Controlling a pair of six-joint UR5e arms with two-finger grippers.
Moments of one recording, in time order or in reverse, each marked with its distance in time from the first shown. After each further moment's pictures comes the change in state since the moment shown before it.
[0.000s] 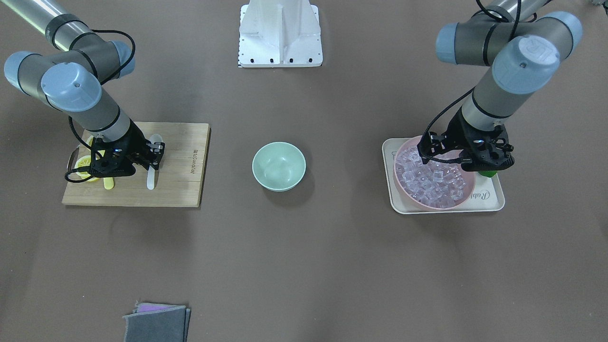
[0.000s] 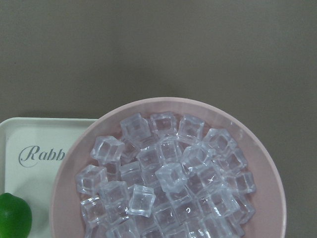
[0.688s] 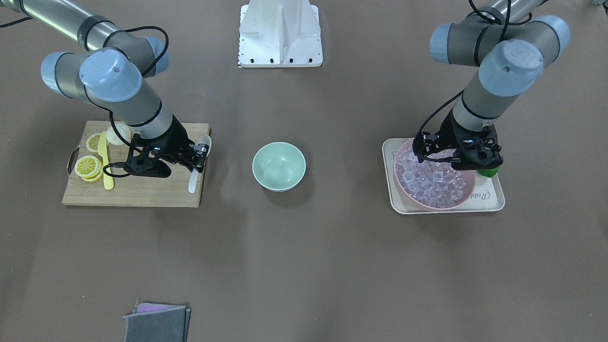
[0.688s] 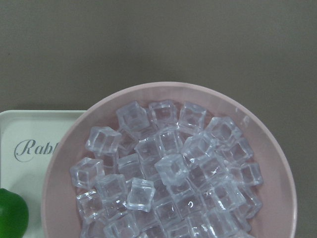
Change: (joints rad) left arm 0.039 0.008 0.002 0.000 0.032 0.003; right arm -0.025 0.233 -0.059 -0.008 -0.025 0.353
